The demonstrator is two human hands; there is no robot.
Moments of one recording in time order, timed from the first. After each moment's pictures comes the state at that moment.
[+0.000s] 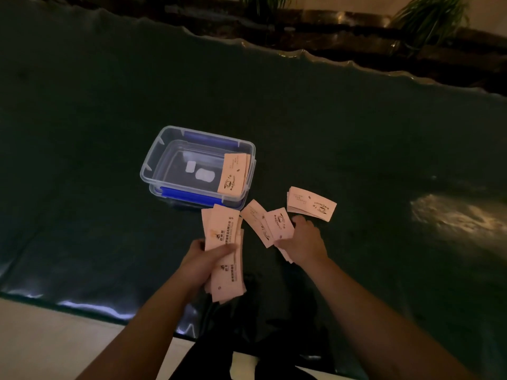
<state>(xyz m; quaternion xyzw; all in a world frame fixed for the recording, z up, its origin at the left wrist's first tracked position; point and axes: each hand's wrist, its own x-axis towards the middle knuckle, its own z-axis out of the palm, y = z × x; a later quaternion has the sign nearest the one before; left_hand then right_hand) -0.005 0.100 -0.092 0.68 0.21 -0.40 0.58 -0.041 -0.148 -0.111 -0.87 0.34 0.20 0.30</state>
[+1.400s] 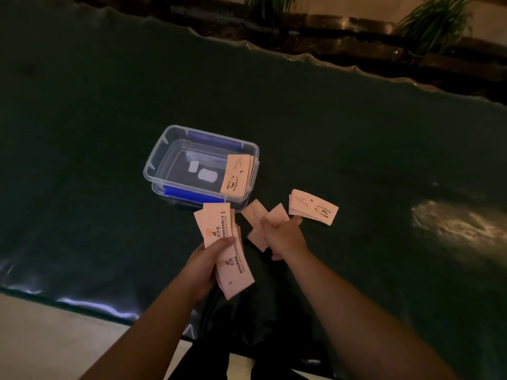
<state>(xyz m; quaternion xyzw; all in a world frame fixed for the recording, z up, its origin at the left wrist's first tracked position) -0.006 0.096 -0.122 0.54 0.28 -0.39 0.69 -0.007 -0.104 -0.092 -0.73 0.50 0.20 0.42</state>
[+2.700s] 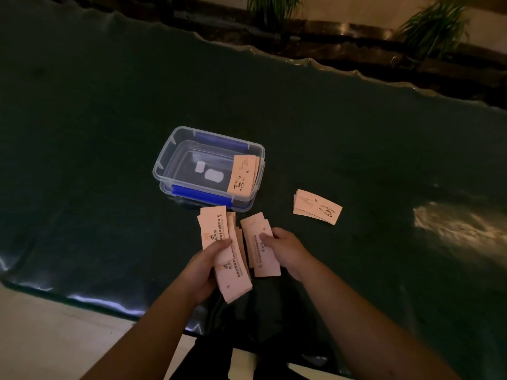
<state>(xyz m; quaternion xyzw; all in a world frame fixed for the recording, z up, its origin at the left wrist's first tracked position) -0.015 0.116 -0.111 0.49 0.27 -0.40 0.72 -0.033 -0.097 -0.106 -0.71 0.36 0.27 0.54</state>
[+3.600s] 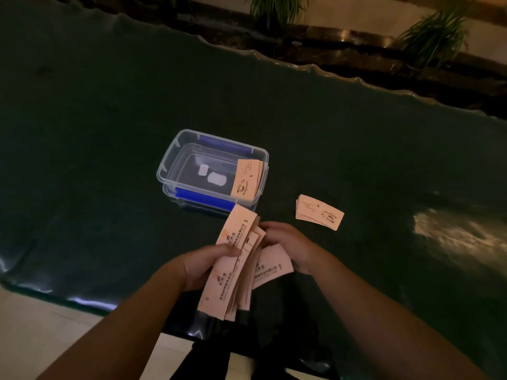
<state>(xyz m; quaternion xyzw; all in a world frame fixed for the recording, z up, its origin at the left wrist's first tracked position) 0.024 0.127 -0.084 0.57 0.07 -0.58 0.57 -0.021 -0.110 -0.063 -0.64 0.23 0.31 0.66</state>
